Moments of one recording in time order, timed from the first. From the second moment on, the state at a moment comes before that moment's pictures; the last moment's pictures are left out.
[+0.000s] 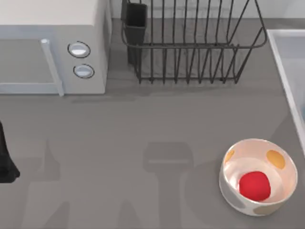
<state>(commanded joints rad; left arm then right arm) 0.00 0.00 0.00 0.00 0.00 0.00 -0.38 2.71 2.21 -0.98 -0.03 -0.35</state>
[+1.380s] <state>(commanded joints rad) 0.00 0.00 0.00 0.00 0.00 0.00 -0.68 1.84 1.79 -1.42 -0.06 -0.65</state>
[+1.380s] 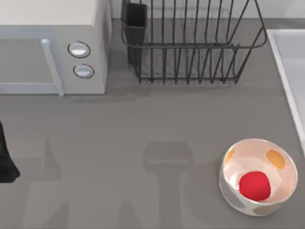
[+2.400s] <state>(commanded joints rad) 0.00 0.00 0.00 0.00 0.00 0.00 -0.63 1.54 1.66 -1.44 0.02 -0.67</state>
